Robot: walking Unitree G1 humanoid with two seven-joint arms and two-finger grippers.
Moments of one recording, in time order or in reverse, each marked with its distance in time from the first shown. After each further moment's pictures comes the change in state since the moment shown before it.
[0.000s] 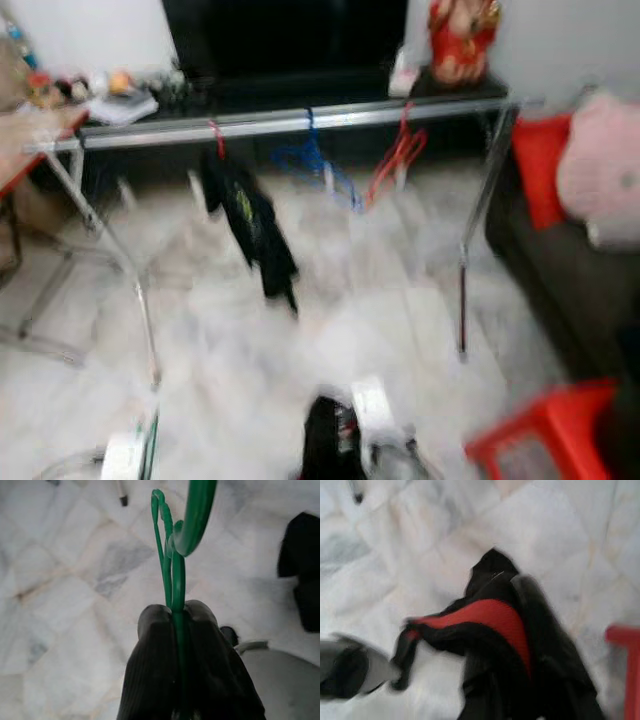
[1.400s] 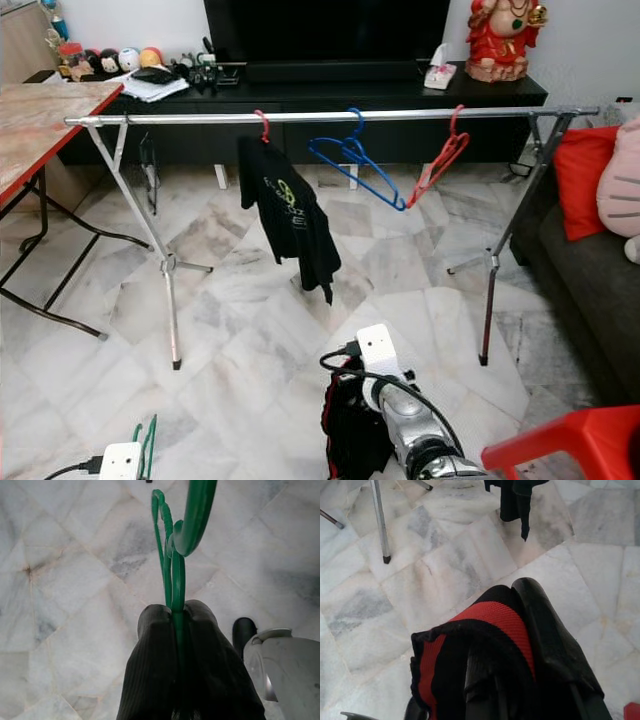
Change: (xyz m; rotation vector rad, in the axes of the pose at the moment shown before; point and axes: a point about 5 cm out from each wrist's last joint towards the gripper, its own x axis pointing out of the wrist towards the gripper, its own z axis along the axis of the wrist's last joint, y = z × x) left arm -0.002 -0.001 -0.005 -0.013 0.016 0.002; right arm 0.006 -0.037 0.077 0.013 -0.187 -0.017
